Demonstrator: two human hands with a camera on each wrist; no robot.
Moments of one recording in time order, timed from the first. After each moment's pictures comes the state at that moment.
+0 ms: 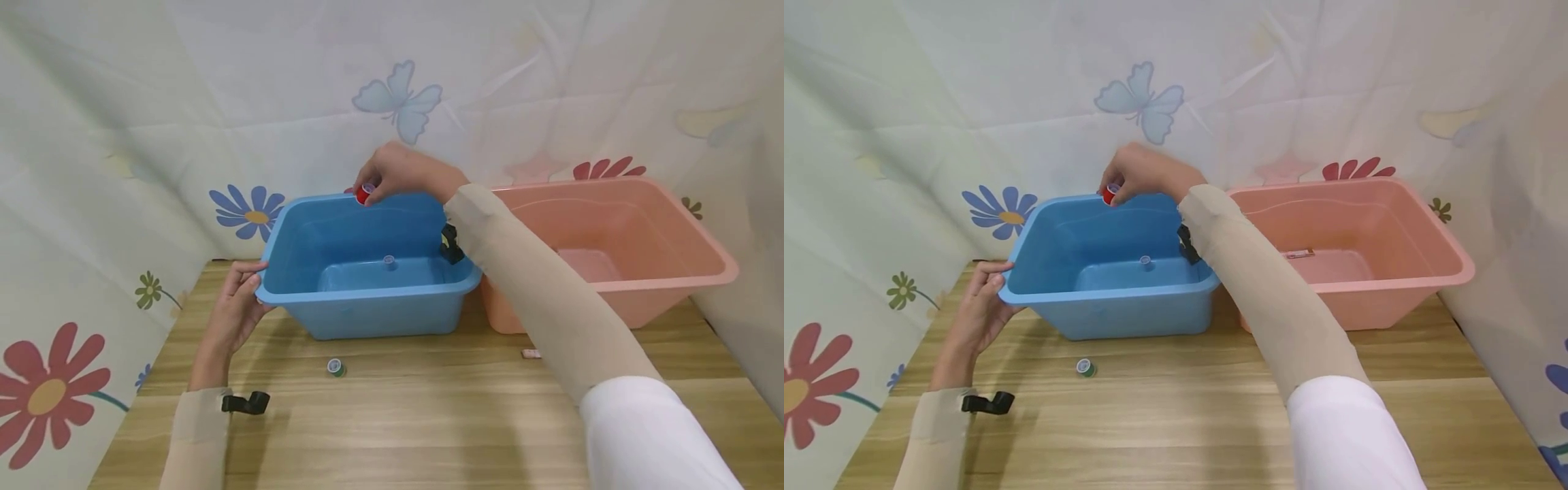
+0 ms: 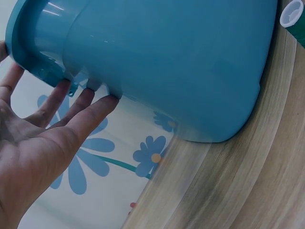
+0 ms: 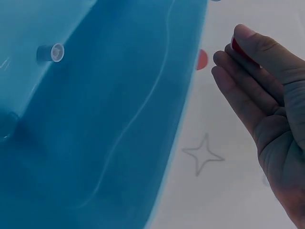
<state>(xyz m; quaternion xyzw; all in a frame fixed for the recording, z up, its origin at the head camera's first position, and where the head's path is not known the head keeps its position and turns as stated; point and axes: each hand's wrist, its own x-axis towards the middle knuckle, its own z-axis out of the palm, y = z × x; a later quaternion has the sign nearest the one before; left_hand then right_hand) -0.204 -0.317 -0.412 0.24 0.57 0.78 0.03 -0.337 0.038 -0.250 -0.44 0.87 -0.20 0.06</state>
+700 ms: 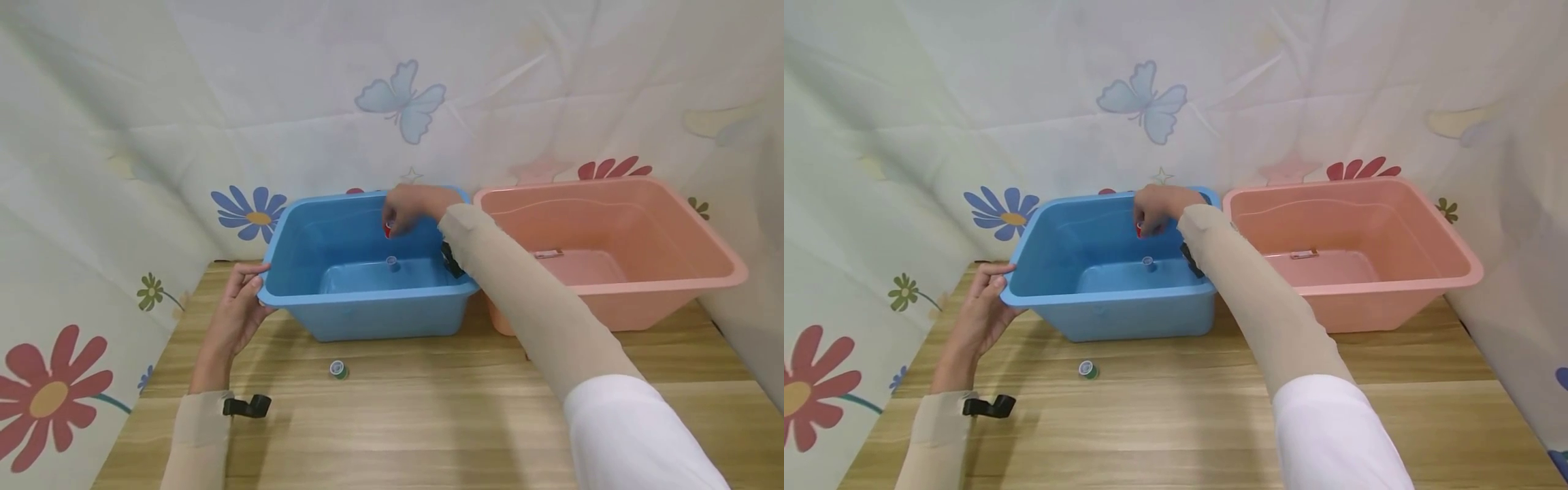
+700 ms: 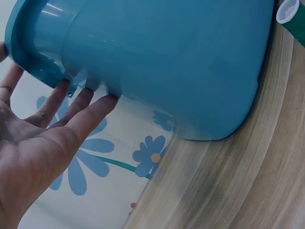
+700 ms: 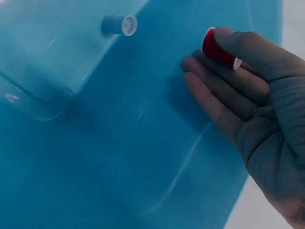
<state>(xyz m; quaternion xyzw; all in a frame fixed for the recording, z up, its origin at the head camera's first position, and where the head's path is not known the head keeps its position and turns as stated) -0.196 -0.316 -0.412 0.22 0.60 0.77 0.02 -0.347 0.037 -0.307 -0.36 0.91 -0.09 0.19</state>
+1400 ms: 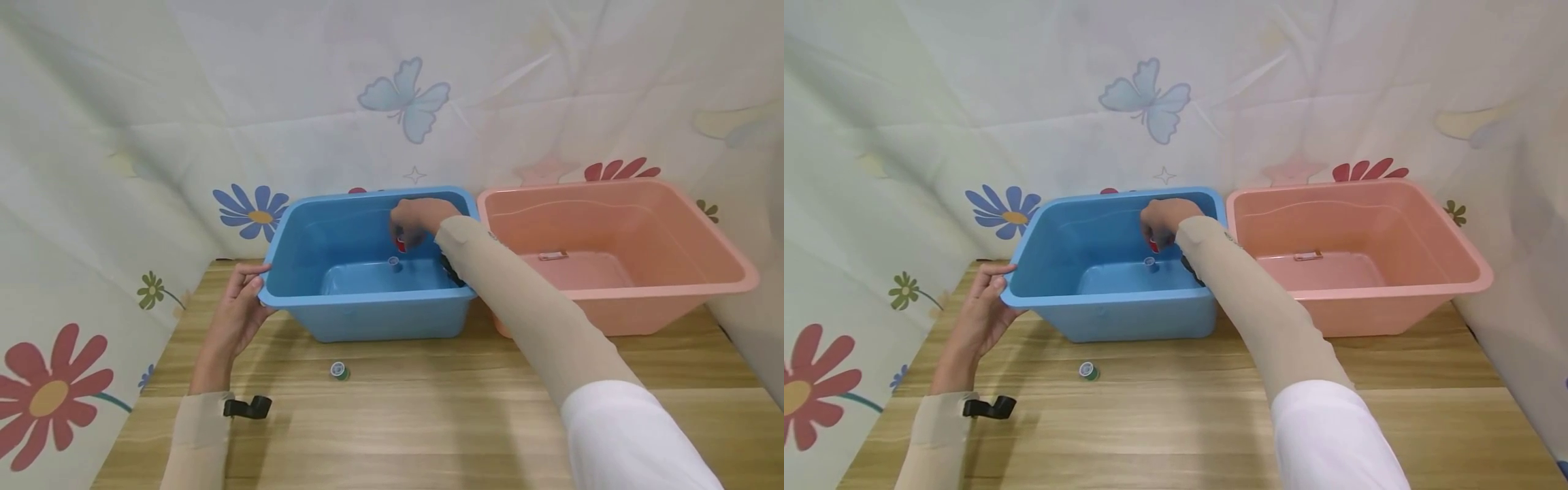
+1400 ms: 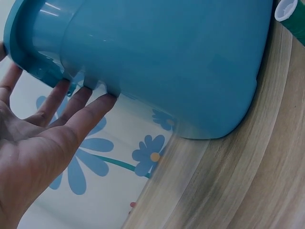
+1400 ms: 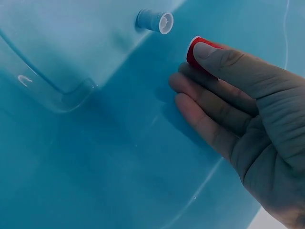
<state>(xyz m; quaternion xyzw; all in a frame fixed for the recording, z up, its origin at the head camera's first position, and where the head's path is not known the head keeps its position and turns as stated) -0.194 -0.315 -0.415 0.21 0.60 0.77 0.01 -0.338 0.036 -0.330 -0.30 0.93 -0.06 0.21</state>
